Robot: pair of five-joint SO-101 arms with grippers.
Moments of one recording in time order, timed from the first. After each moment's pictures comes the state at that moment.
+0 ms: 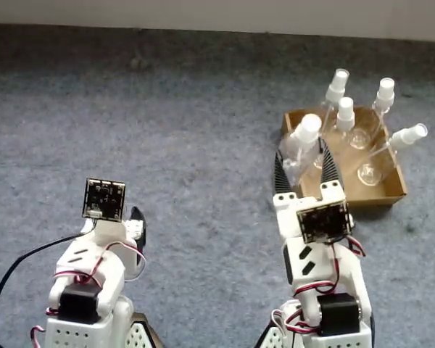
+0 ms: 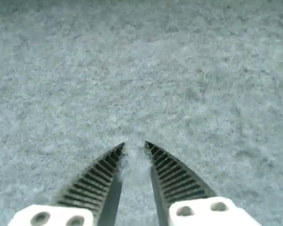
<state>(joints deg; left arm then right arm) 0.7 -104.1 85.1 67.6 4.1 -9.9 -100.1 74.6 31.5 17.5</state>
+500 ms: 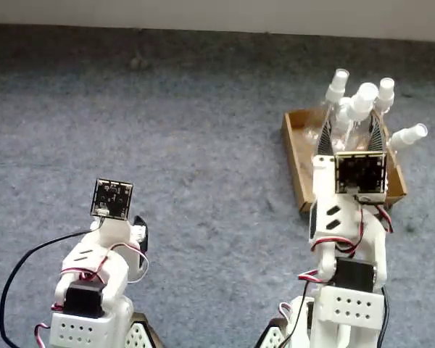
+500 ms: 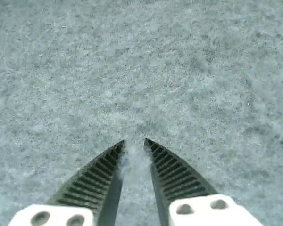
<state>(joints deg) 0.7 -104.2 90.1 67.6 4.1 5.5 -72.7 67.1 14.0 17.5</state>
